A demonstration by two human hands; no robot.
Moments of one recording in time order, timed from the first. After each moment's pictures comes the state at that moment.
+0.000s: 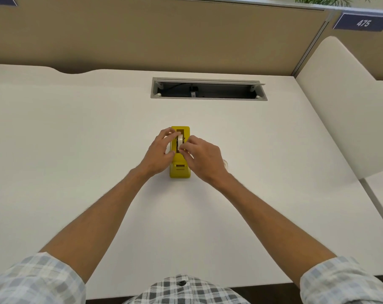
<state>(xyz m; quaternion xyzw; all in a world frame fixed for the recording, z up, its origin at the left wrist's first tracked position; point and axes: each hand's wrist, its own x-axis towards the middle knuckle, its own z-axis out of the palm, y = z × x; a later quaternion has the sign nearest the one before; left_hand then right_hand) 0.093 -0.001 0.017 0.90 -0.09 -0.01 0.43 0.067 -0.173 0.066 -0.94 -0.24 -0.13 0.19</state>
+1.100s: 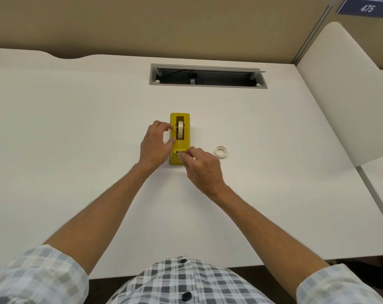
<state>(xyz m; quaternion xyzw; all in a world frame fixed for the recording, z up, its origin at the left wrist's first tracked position) 0.069 -0.012 0.018 0.92 0.00 0.12 0.37 0.017 -0.176 0.027 -0.91 -0.28 -0.26 0.13</state>
